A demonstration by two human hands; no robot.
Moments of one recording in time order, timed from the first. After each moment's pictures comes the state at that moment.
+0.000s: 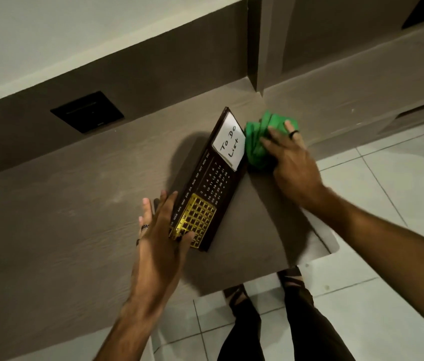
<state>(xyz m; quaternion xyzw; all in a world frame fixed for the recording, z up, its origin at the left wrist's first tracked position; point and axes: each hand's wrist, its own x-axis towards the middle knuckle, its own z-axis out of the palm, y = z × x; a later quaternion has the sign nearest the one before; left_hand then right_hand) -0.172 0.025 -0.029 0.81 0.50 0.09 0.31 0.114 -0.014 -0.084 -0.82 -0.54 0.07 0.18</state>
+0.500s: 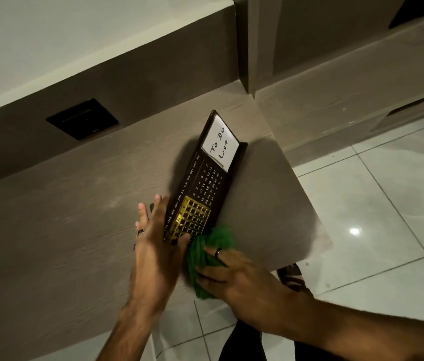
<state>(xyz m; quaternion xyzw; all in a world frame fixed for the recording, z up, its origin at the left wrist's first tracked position) -0.175 0.022 -0.034 0.79 0.51 0.11 0.31 -0.036 -0.105 -0.067 -0.55 -0.80 0.19 0.12</state>
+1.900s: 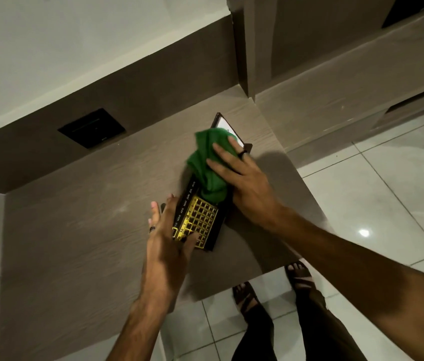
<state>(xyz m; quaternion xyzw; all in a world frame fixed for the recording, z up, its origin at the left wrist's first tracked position) -0.171 0.020 -0.029 0.80 0.50 0.11 0.31 0.040 -0.007 -0.088 -0.67 -0.63 0.06 0.39</state>
